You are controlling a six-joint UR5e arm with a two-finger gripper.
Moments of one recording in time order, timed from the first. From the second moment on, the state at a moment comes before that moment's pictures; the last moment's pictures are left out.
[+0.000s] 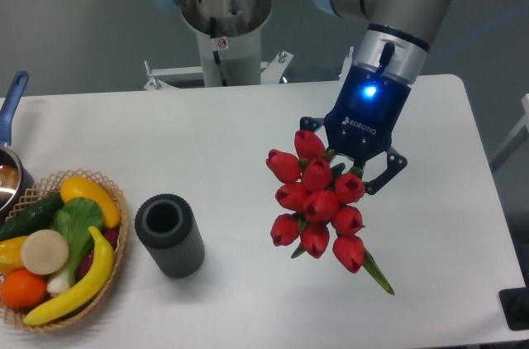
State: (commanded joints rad) arm 2.69 -1.83 -1.50 -0.85 0.72 0.95
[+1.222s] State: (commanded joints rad) arm 2.68 -1.84 -1.50 -0.85 0.72 0.95
